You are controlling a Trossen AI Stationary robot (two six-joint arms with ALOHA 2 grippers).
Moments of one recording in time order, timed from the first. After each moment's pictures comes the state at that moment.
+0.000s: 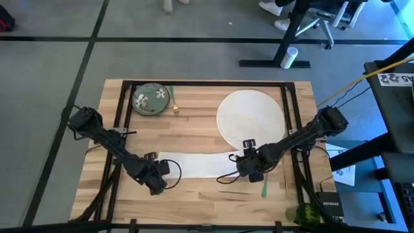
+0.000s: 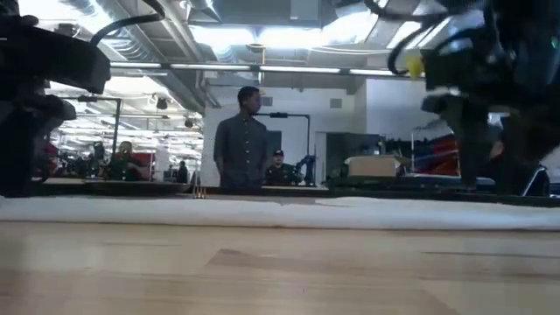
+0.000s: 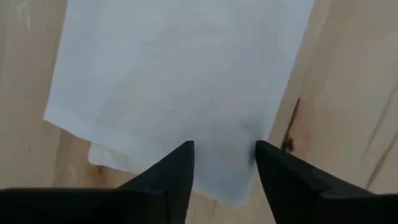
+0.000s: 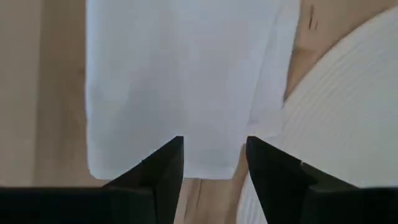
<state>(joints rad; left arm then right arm) -0.67 1.62 0.88 -0.72 -0.24 -0.93 0.44 1.62 0.90 -0.77 0.22 0.26</state>
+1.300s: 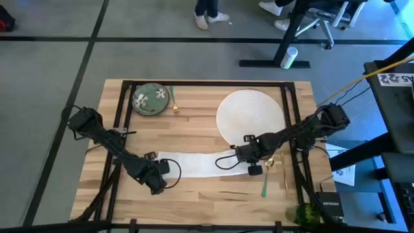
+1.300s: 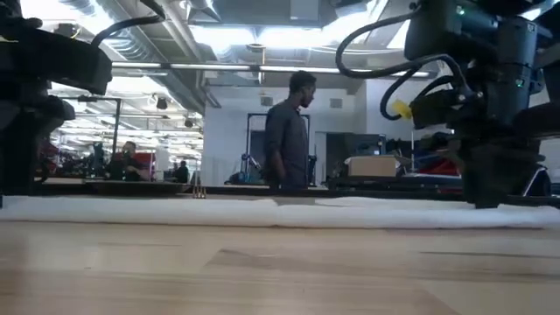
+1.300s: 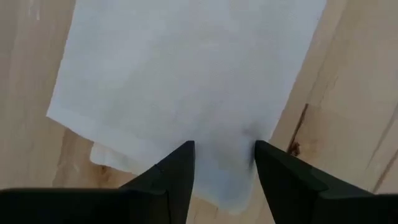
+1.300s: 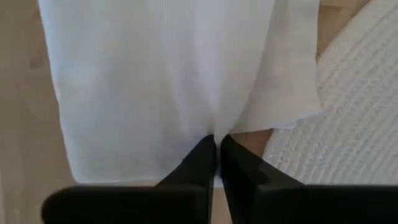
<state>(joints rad) -0.66 1.62 0.88 -0.73 -0.25 -0.97 0.27 1.58 0.77 -0.60 0.01 0.18</state>
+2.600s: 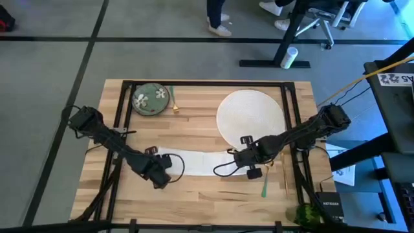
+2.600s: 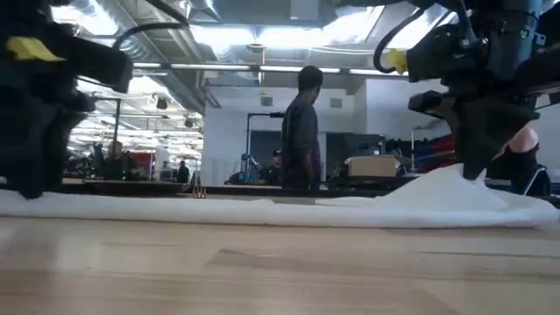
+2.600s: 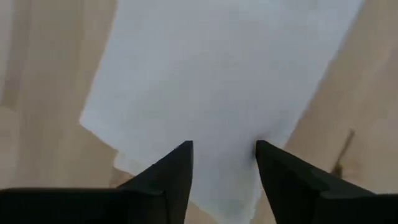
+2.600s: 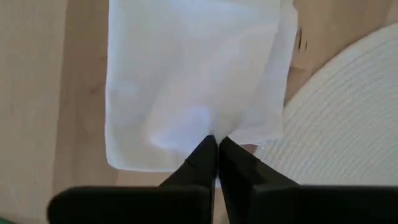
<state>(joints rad) -0.57 1.61 0.91 -0.82 -0.28 -0.88 0.35 1.57 0.94 -0.78 0.11 0.15</state>
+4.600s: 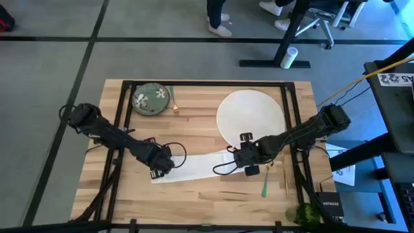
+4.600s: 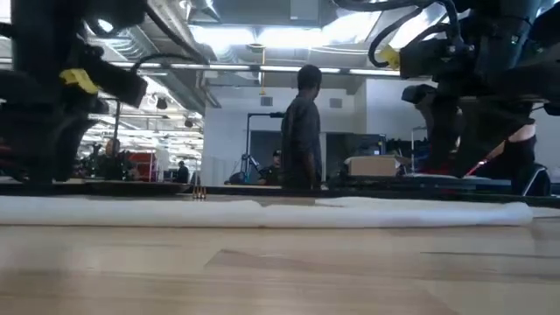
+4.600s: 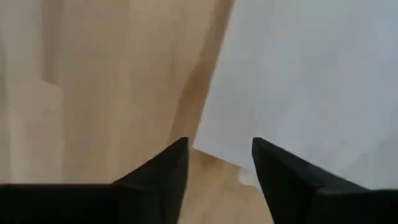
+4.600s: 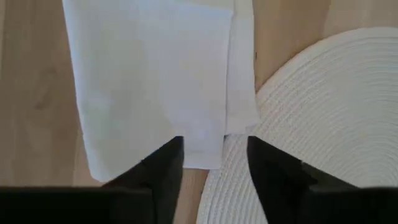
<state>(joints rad) -0.41 1.56 0.88 -0.94 -0.15 -0.69 0.35 1.57 0.94 -0.76 0.25 0.14</state>
